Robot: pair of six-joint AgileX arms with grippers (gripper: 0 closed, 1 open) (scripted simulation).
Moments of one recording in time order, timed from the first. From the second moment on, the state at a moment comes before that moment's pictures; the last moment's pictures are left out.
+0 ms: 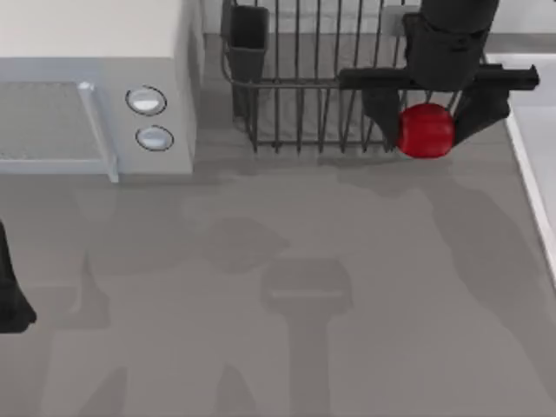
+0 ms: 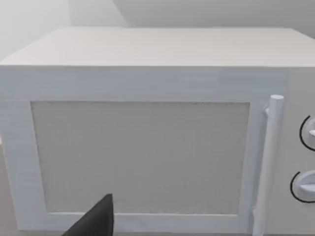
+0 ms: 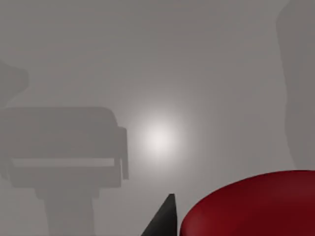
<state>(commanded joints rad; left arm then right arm) 0.00 0.00 0.00 0.00 0.00 0.00 0.46 2.22 2.22 -1.57 0.00 0.48</state>
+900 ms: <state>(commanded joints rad) 0.00 0.00 0.00 0.00 0.00 0.00 0.57 2.19 1.95 -1.33 0.00 0.60</state>
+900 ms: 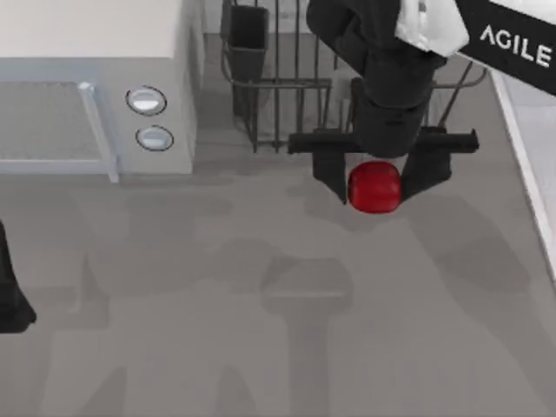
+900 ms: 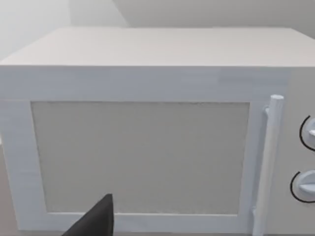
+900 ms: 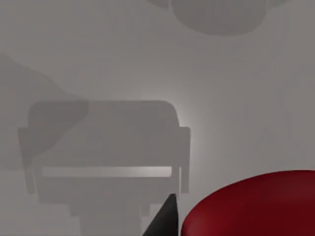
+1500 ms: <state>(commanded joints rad) 0.00 0.00 0.00 0.00 0.00 0.00 0.58 2.19 1.73 -1.11 0.00 0.60</state>
